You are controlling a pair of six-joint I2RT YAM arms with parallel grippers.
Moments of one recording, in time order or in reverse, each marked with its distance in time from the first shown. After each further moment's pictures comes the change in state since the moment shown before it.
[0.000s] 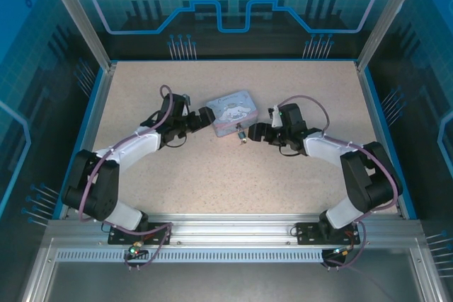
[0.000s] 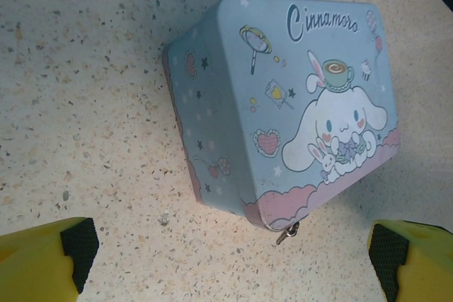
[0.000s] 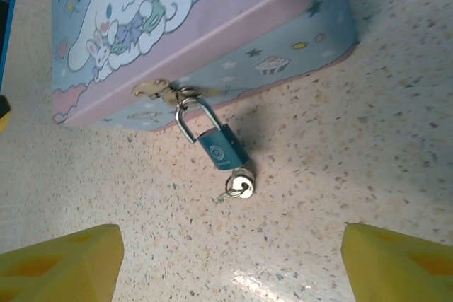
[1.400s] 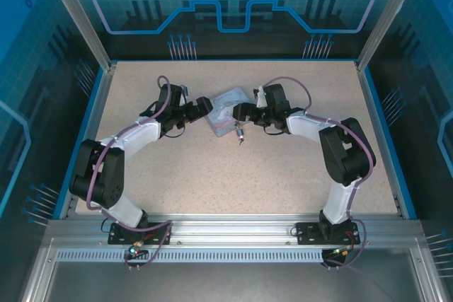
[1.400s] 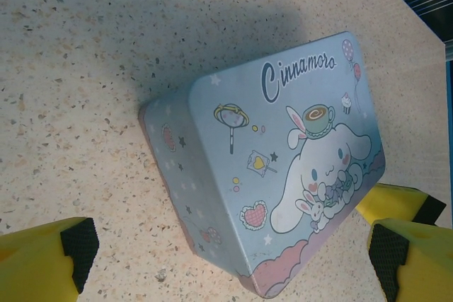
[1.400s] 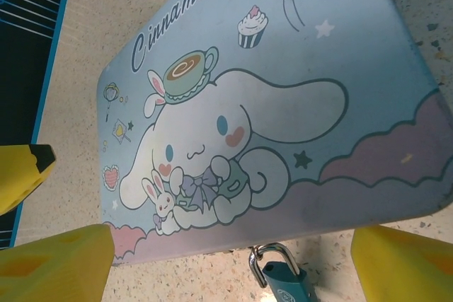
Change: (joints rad) left arm 0.066 0.091 0.105 0.012 0.040 0.024; right arm 0.022 0.285 0.343 0.019 -0.045 0.040
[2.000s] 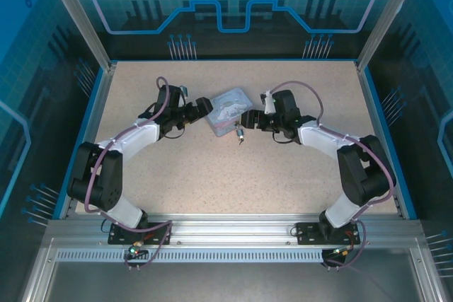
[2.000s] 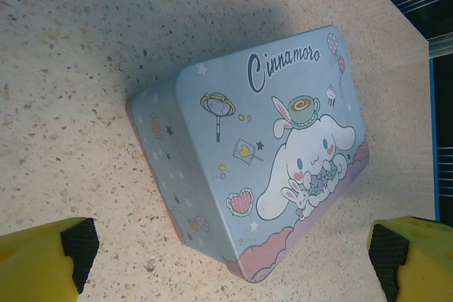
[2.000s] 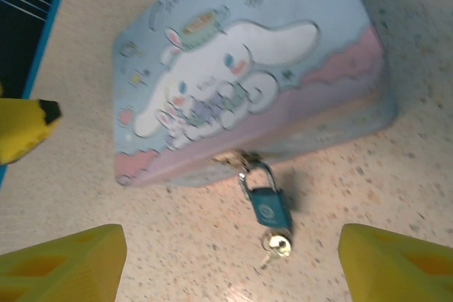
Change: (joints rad) left arm 0.000 -0.026 -0.022 0.015 0.034 -0.020; right arm 0.000 -0.219 -0.169 -0.056 0.066 -0.092
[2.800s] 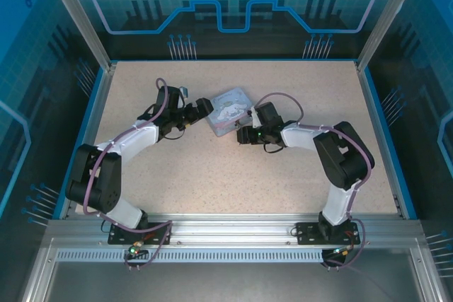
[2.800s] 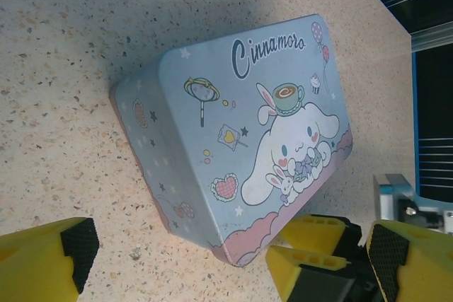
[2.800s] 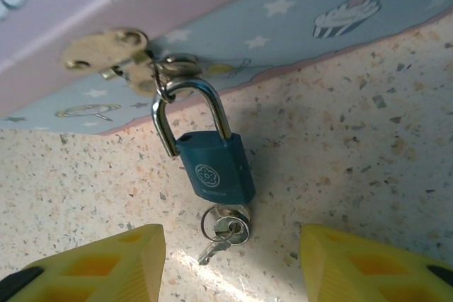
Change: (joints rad) left arm 0.000 -0.020 -0.020 0.016 0.037 -0.012; right arm 0.100 0.203 0.029 -0.021 0.111 -0.074
